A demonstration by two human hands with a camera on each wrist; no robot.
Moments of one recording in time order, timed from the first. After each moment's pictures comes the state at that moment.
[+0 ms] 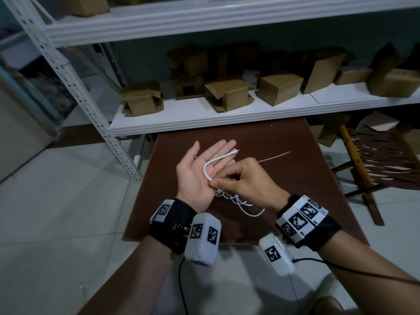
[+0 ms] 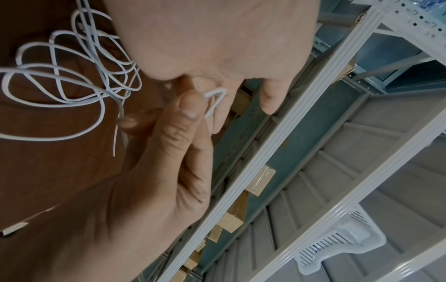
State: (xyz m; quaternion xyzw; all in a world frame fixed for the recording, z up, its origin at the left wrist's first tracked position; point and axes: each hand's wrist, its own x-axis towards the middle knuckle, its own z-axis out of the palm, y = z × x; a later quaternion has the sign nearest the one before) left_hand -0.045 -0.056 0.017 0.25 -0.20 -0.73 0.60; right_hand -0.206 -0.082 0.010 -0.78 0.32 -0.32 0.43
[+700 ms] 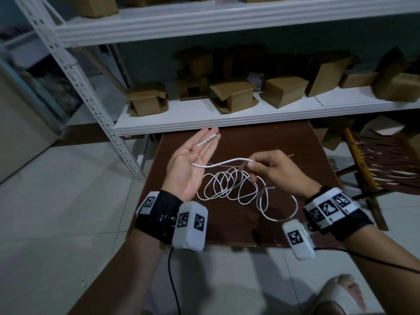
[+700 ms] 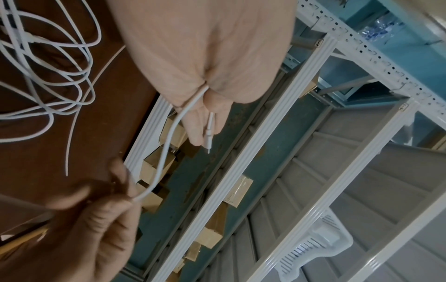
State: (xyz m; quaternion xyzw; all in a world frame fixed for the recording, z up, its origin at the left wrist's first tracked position) left_hand -0.015 -0.071 0.029 0.27 -0.23 -0.63 0.69; right_hand -0.254 -0.115 0.017 -0.77 0.38 -0.28 0.43
